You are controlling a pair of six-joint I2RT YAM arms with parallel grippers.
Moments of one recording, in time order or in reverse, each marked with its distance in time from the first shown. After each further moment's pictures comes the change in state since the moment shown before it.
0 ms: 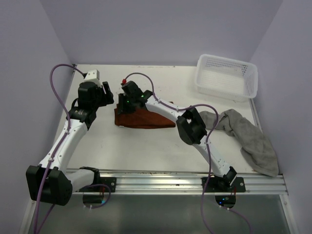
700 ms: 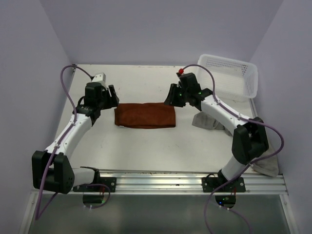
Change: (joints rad) left arm -0.005 0.107 -0.010 0.012 0.076 -0.037; right arm -0.349 -0.808 -0.869 0.092 -0.014 -0.095
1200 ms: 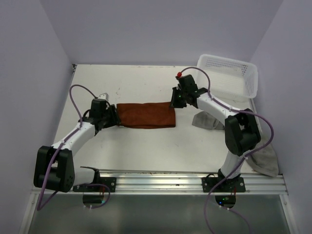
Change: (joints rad) left arm -0.002 0.030 -0.247 0.008 0.075 -0.129; right arm -0.049 0.084 -0.051 0.011 0.027 -0.095
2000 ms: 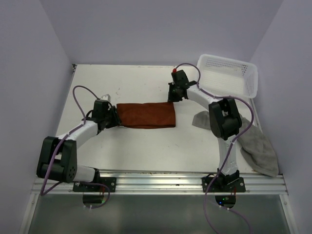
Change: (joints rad) left arm -0.001 0.095 -0.037 0.114 0.018 -0.018; right arm -0.021 0.345 0.317 -0.029 0.109 -0.037
